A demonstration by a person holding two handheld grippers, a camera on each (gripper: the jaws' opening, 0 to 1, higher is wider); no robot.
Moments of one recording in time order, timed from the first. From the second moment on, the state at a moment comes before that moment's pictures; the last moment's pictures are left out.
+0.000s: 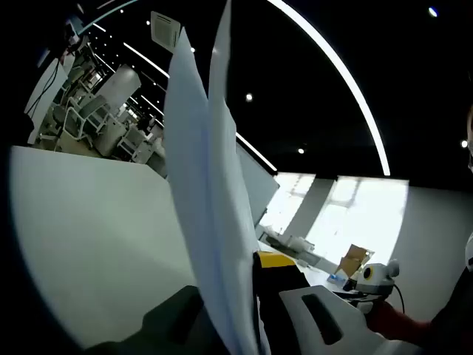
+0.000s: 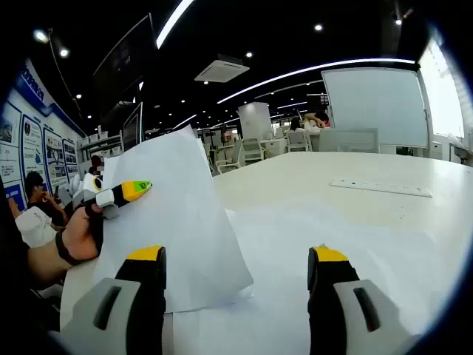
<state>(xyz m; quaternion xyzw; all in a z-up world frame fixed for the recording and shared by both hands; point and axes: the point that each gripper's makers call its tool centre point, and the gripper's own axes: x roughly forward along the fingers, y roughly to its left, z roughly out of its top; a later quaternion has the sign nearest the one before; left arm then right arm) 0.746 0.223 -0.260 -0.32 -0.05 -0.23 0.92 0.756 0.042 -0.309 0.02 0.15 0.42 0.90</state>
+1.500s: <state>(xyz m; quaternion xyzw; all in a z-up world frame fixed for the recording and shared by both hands) 0.746 0.222 -0.261 -0.32 -0.05 -0.23 0.92 0.770 -0.007 -0.299 0.01 0.13 0.36 0.92</state>
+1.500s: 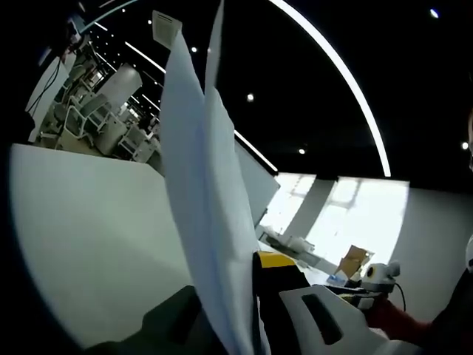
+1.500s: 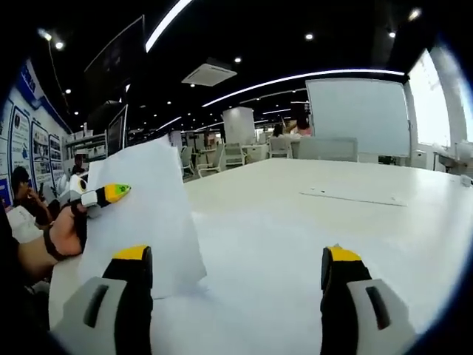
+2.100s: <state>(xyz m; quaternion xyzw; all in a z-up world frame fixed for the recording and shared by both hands) 0.746 0.222 -0.260 -0.32 -0.05 -0.23 0.92 0.772 -0.061 -0.300 -0.01 0.13 0.31 0.94</state>
